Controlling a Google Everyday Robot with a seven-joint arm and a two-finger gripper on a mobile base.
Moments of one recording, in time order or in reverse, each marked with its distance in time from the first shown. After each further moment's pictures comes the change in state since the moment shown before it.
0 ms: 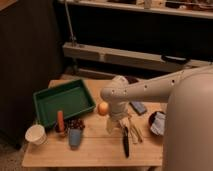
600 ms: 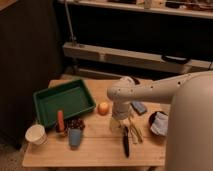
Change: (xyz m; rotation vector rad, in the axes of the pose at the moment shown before) arm -0.002 -0.015 0.009 -0.034 0.007 -0.011
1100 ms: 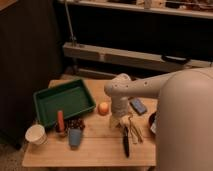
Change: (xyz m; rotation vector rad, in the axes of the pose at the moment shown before) arm -0.010 -0.001 0.005 -0.017 0.073 -0.021
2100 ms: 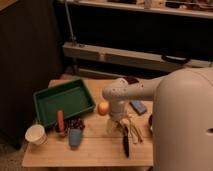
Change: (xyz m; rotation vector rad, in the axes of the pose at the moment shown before) arm -0.006 0.015 0.026 -0.026 -0.016 -0.057
